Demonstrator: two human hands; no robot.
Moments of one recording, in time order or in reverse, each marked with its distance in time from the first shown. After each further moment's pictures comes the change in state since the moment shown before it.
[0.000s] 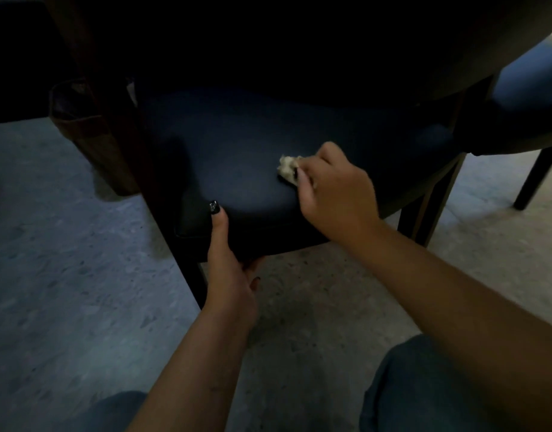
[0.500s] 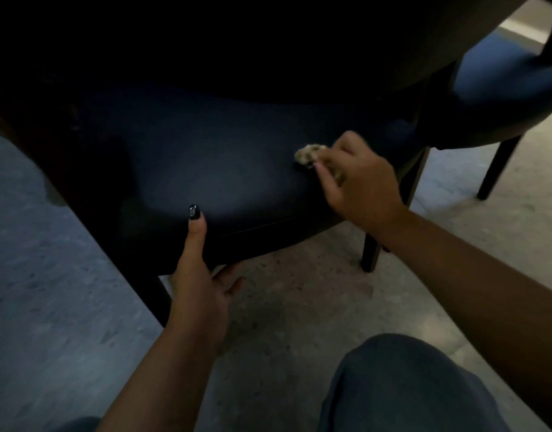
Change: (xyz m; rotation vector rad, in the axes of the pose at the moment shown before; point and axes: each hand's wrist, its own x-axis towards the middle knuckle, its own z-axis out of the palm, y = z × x) left_hand 0.001 -0.012 0.014 0.008 -0.038 0.032; right_hand -0.003 0.091 -0.021 -0.032 0.043 -0.083
